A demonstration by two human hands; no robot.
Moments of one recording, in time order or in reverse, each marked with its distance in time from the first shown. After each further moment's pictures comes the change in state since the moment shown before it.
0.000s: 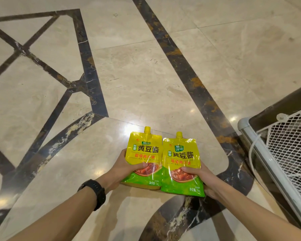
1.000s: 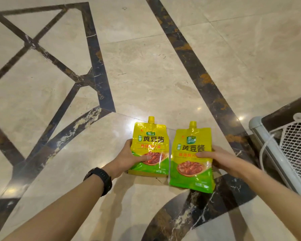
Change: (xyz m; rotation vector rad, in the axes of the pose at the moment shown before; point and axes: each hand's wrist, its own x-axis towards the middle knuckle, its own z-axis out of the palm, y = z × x) left_hand 0.009 0.013 -0.008 0.083 0.016 0.049; right_hand -0.002 -0.068 -0.015 -0.500 -0.052 -0.036
